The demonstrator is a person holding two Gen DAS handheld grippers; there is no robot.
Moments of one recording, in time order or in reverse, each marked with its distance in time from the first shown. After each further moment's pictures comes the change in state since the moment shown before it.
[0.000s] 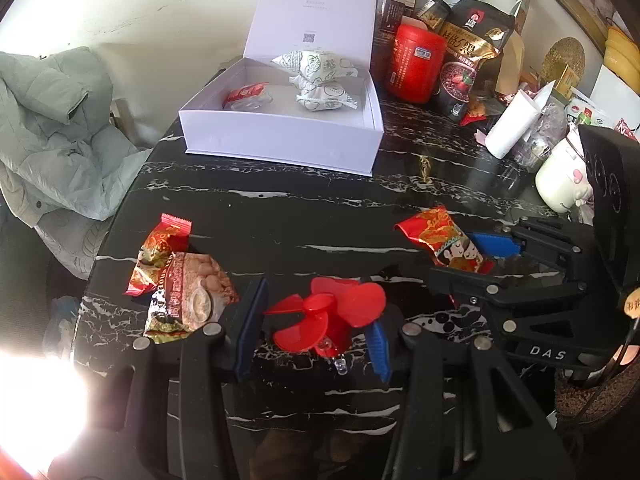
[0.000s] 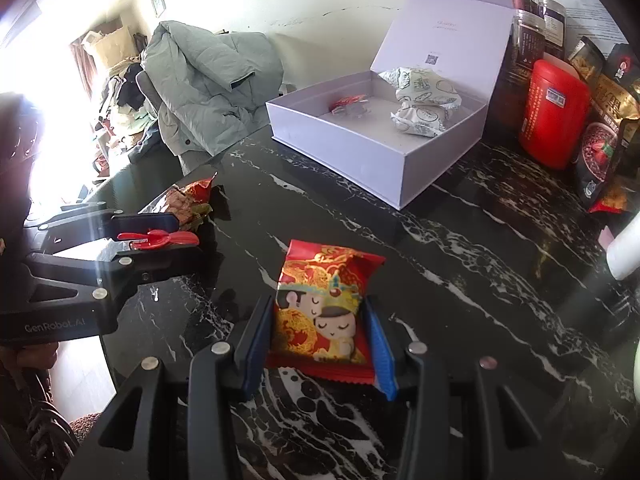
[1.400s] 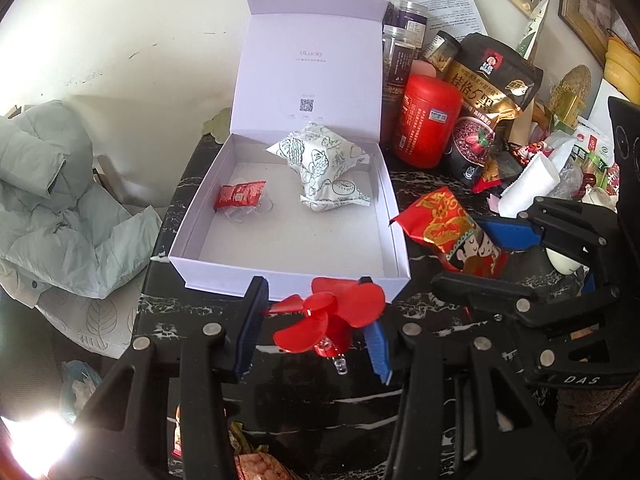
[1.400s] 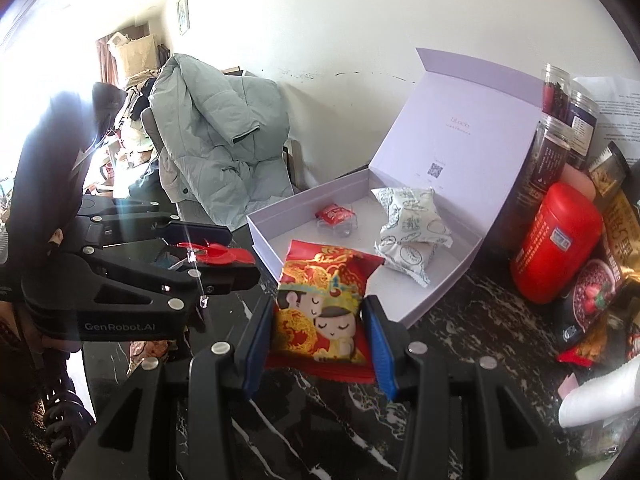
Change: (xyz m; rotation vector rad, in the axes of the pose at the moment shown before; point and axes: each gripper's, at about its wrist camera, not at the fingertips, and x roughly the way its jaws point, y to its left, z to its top) left arm 0.024 0.022 0.133 0.069 -0.056 -0.017; right arm -0.011 -0.028 0.130 -0.128 -0.135 -0.002
